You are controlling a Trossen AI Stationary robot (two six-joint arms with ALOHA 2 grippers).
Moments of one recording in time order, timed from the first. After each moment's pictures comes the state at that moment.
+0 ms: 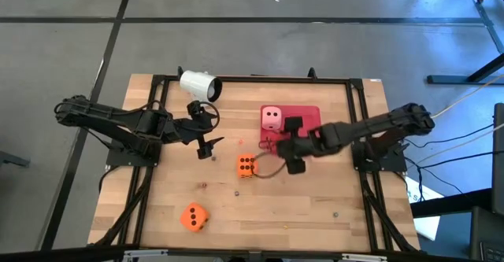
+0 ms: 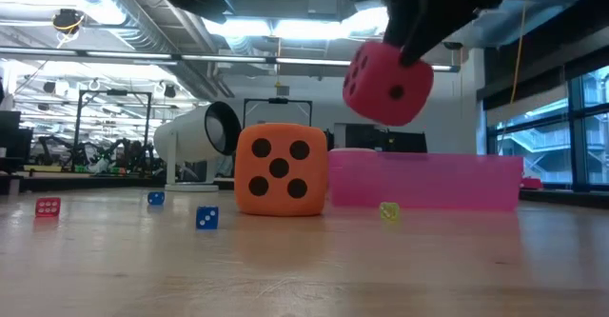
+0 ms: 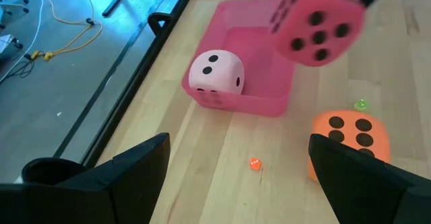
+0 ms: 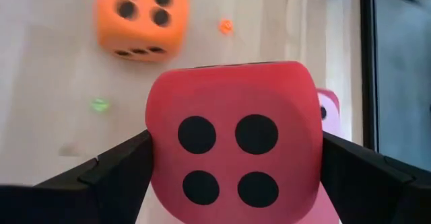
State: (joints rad) left arm -0.22 1.04 1.02 -0.60 -0.53 -0.12; right arm 0.25 1.54 1.29 -0.87 0.42 -0.04
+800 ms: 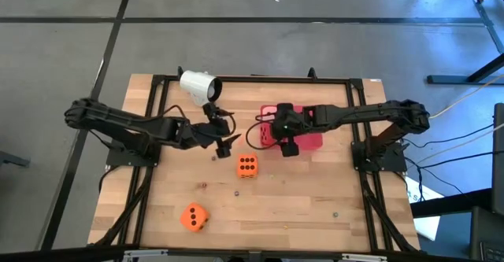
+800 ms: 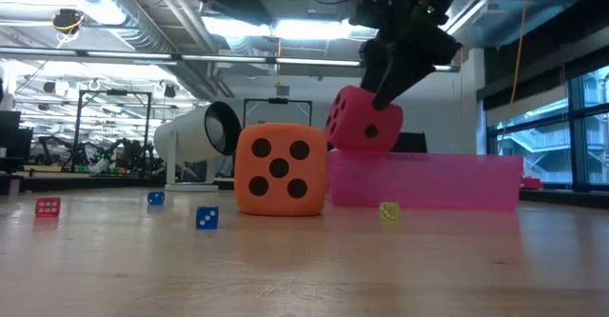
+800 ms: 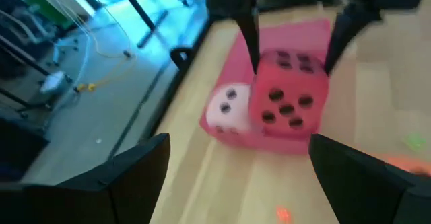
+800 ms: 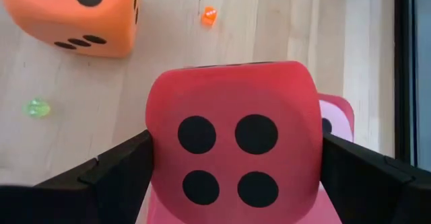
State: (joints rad) left arm -0.20 1.22 1.02 -0.31 -0.64 0.04; right arm -0.02 1.56 1.18 -0.64 0.16 -0.28
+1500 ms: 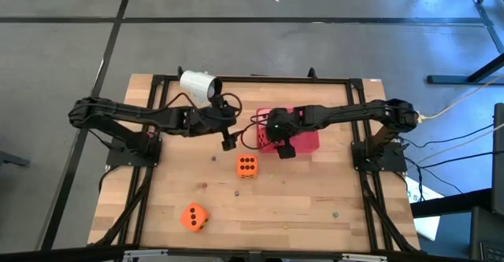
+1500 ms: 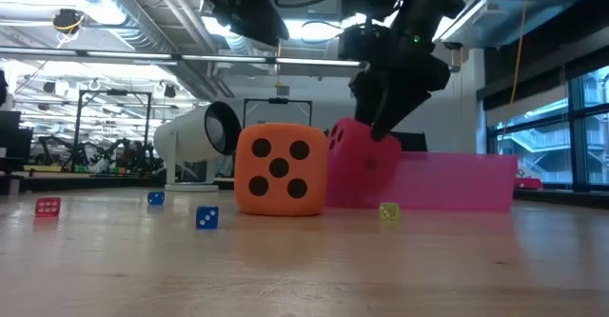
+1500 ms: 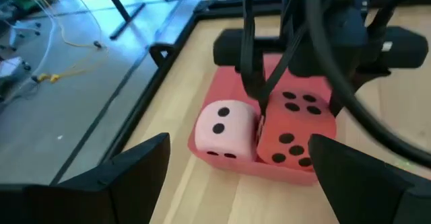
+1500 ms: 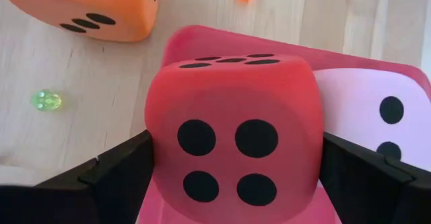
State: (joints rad) left arm -0.03 1.26 1.02 -0.23 -0.42 0.05; right arm -0.07 1.69 1.18 -0.62 0.03 -0.29
